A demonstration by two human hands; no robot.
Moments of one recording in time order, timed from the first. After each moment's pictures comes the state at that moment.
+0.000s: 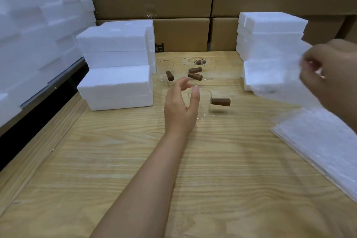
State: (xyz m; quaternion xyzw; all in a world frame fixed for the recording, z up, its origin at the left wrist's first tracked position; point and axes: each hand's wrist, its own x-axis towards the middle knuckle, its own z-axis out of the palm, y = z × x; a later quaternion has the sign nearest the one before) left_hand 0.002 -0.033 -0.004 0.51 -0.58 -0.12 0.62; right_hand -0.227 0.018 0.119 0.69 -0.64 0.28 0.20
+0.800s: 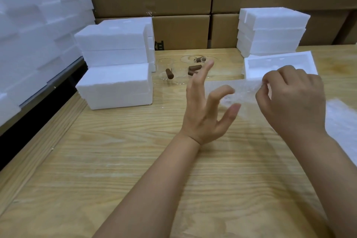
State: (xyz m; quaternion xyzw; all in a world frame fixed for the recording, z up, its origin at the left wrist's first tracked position) left_hand -0.029 -0.023 0.007 0.27 -0.76 0.08 0.59; right_hand -0.197 -0.006 0.046 0.67 -0.56 0.33 0.36
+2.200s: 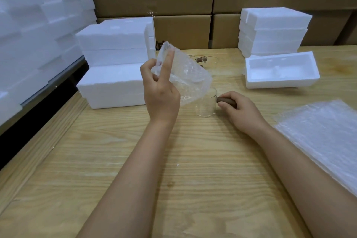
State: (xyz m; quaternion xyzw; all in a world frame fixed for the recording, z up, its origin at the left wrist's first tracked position) left_hand 0.029 -0.035 0.026 0.54 -0.58 0.15 0.60; right_hand -0.157 -0.049 0.000 0.68 -0.54 0.40 -0.30
